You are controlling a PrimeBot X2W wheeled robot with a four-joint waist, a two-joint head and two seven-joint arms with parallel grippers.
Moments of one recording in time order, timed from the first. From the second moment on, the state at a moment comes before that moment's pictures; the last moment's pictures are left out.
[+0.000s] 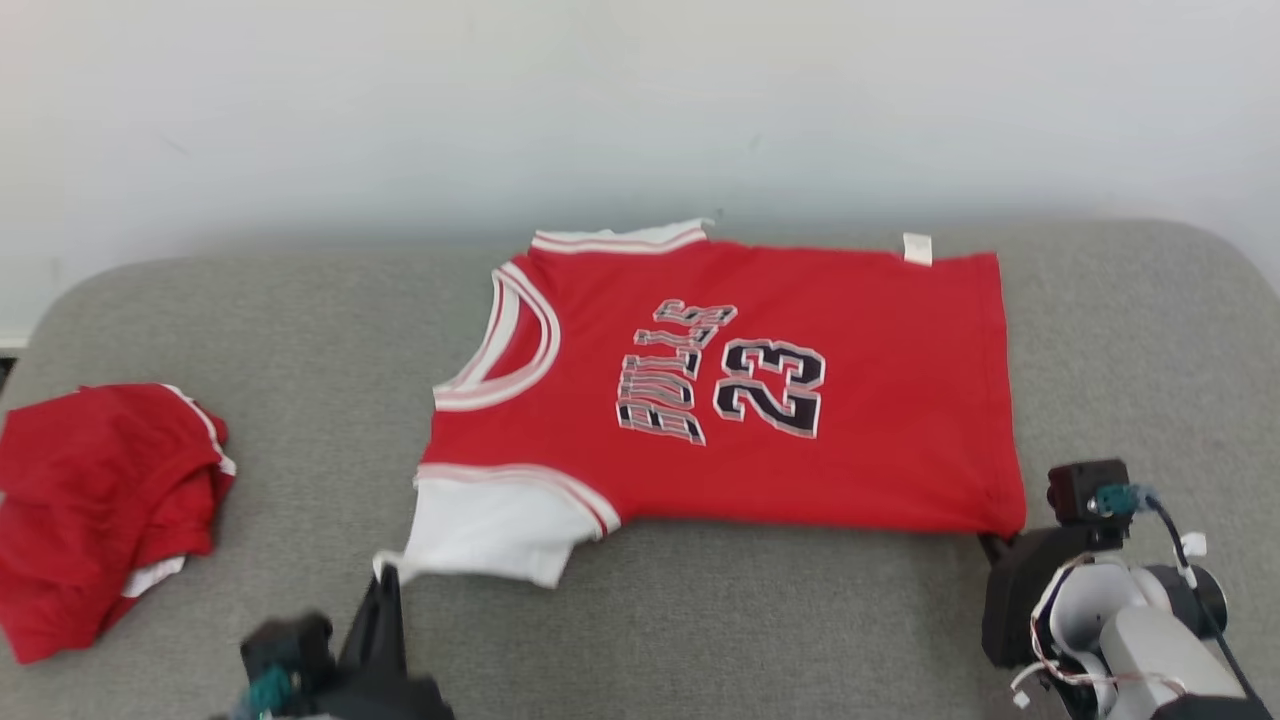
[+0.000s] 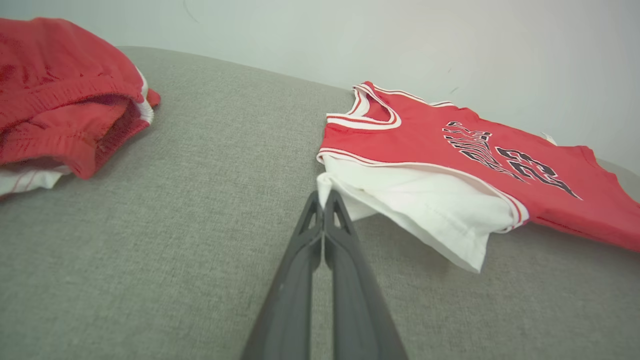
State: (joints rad) left arm -0.26 0.05 -0.29 0.59 -0.35 0.11 -0.25; right arm -0.38 -0.19 0.16 0.70 0.38 0.07 0.19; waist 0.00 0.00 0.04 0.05
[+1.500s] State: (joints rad) left arm 0.28 0.06 -0.33 0.23 -0.40 0.12 -0.15; right arm 0.03 -0.23 0.19 0.36 0.32 -0.05 0.25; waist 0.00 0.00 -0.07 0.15
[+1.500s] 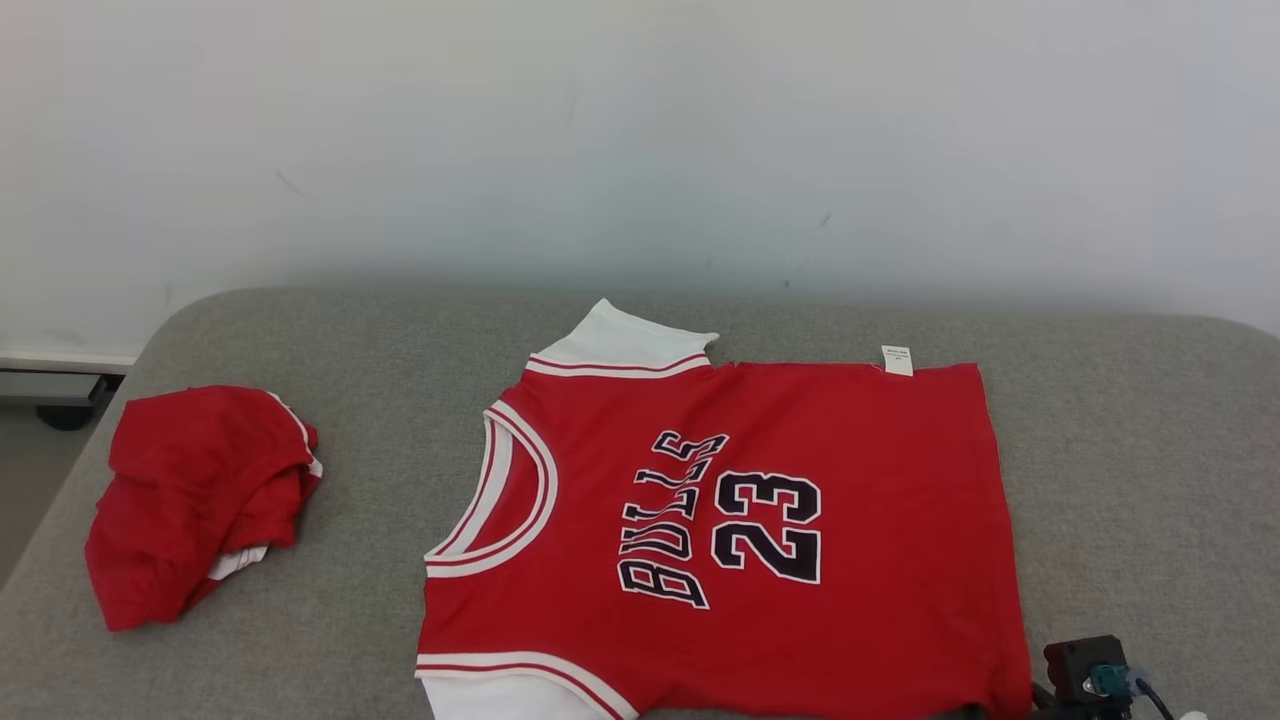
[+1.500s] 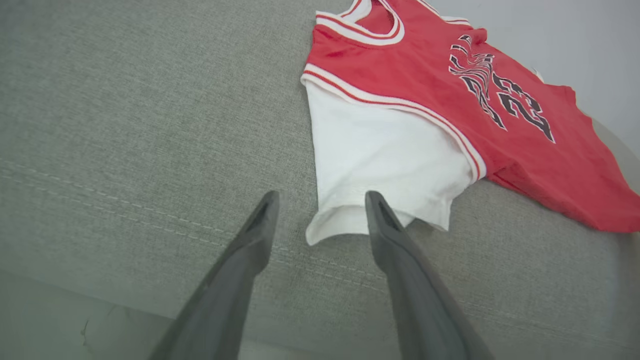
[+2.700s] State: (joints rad) left arm 0.05 0.18 -0.20 0.11 -0.35 0.11 -0.07; right arm 0.05 -0.10 0.05 0.07 0.32 -0.12 0.01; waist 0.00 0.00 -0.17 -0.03
